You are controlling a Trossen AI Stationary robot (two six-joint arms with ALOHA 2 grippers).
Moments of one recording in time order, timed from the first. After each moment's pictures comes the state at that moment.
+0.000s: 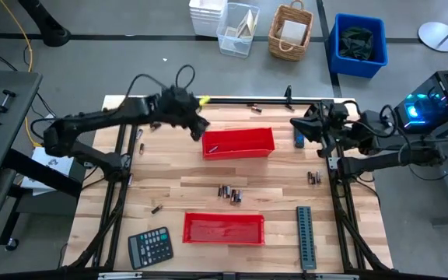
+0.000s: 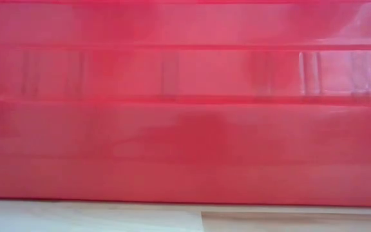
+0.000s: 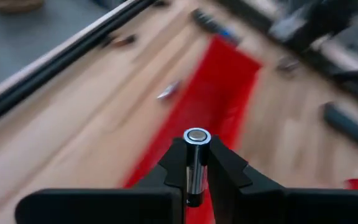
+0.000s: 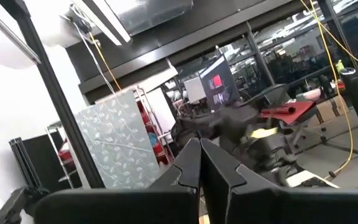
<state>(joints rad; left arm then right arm) 0.36 1.34 1.13 -0.46 0.05 -0.32 -0.01 0.70 0.77 0.26 0.09 0.39</state>
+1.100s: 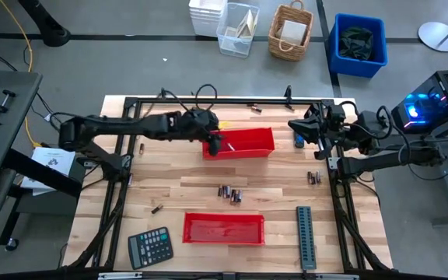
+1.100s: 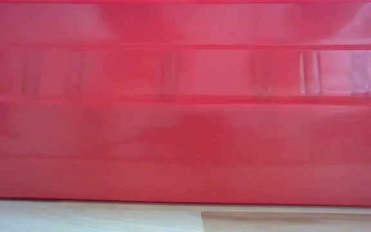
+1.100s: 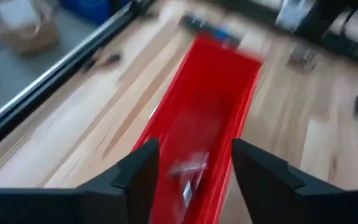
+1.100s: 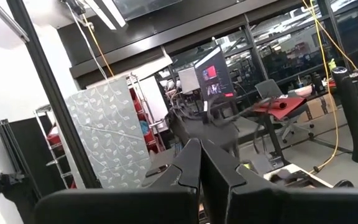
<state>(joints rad) 0.20 1.50 1.16 -0.38 -0.17 -0.25 -0.01 0.70 0.77 0.21 0.10 0.33</state>
